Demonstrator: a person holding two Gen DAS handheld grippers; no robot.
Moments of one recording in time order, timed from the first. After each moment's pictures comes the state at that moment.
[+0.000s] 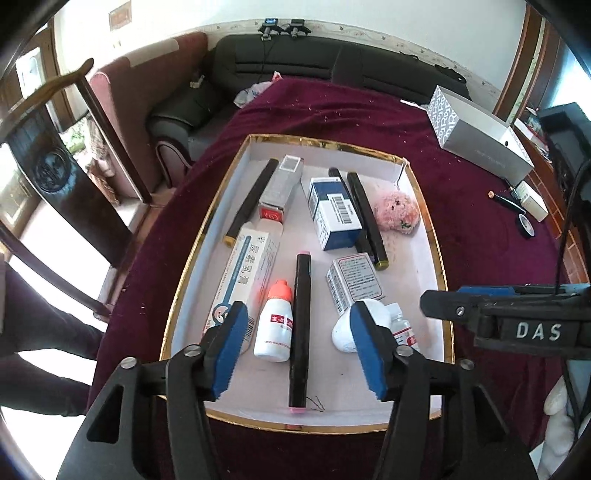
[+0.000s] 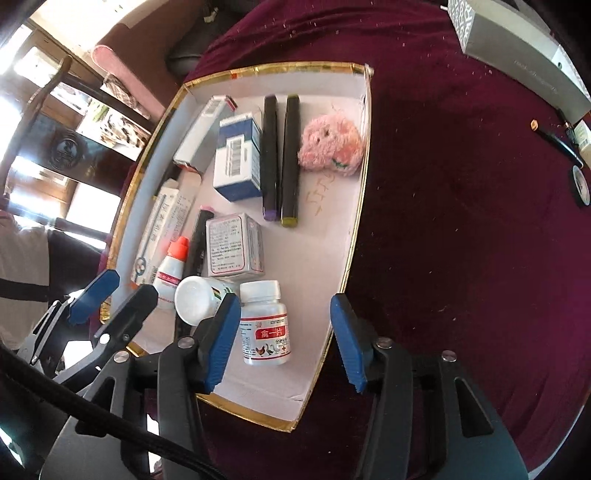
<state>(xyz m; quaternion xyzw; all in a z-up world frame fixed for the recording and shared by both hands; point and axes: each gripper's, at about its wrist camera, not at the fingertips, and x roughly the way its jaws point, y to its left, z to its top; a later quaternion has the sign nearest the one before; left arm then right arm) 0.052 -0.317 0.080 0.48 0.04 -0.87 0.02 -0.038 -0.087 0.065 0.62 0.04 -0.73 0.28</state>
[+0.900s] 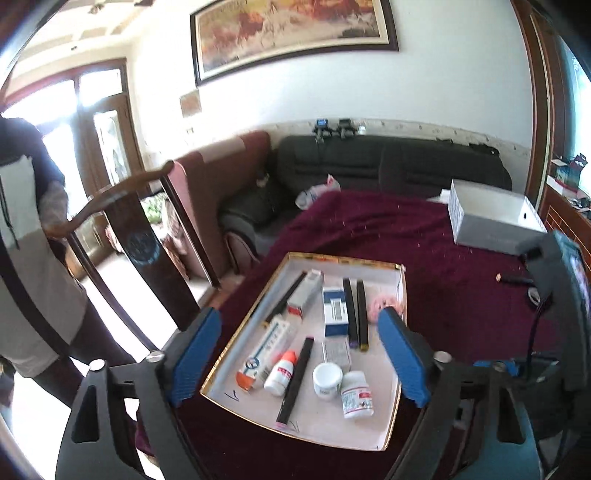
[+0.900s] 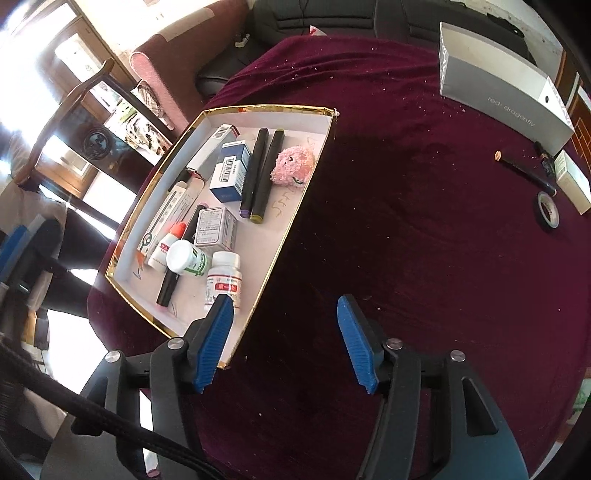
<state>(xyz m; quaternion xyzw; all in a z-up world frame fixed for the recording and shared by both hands) 0.117 -0.237 0.182 0.29 0.00 -0.94 0.17 -0.016 -0.033 0.098 0.55 0.08 -0.77 0.32</state>
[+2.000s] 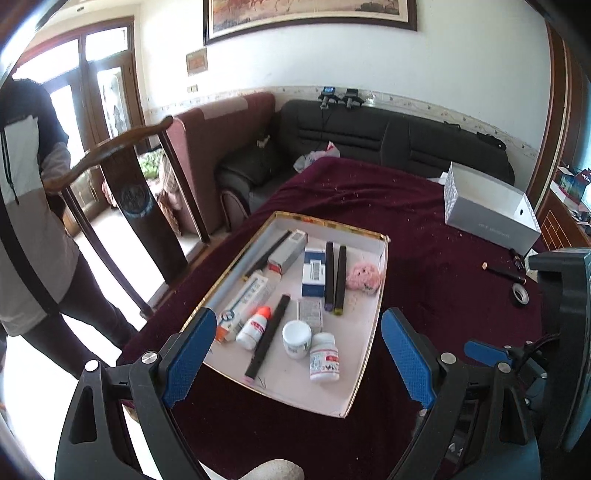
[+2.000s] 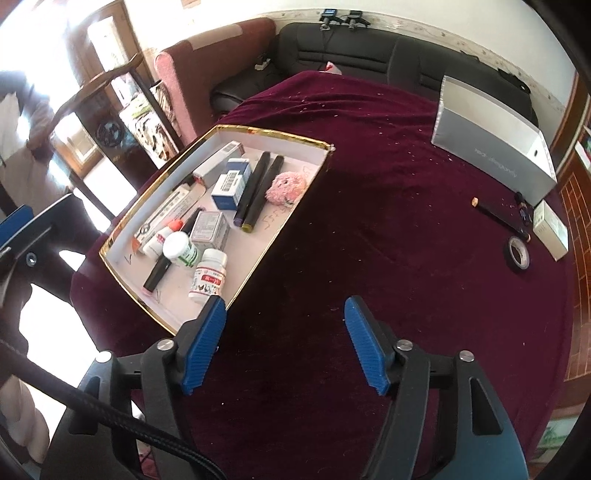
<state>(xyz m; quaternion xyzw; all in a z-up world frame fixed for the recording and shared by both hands) 0.118 -0.217 0.171 0.37 0.06 -0.91 0.17 0.010 -0.023 0.111 0.48 0.15 -0.80 0.34</state>
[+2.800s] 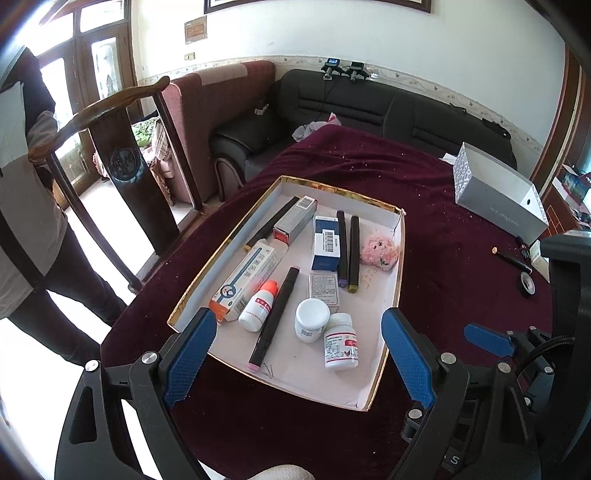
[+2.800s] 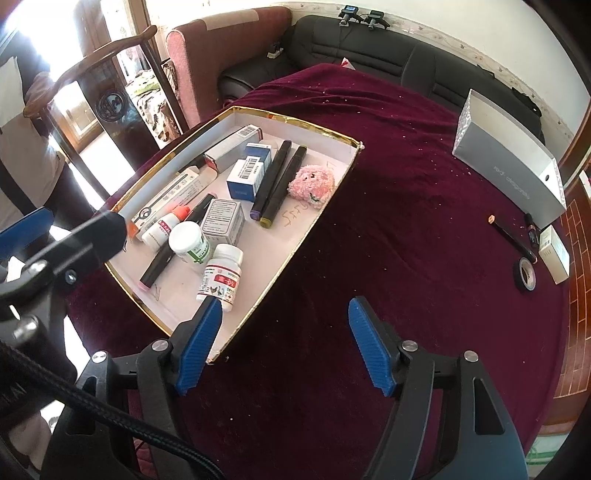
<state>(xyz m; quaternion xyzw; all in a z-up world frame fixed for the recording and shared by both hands) 0.105 -0.254 0.139 0.42 0.09 -0.89 0.15 0.017 -0.062 0.095 0.47 0.19 -0.79 0.33</state>
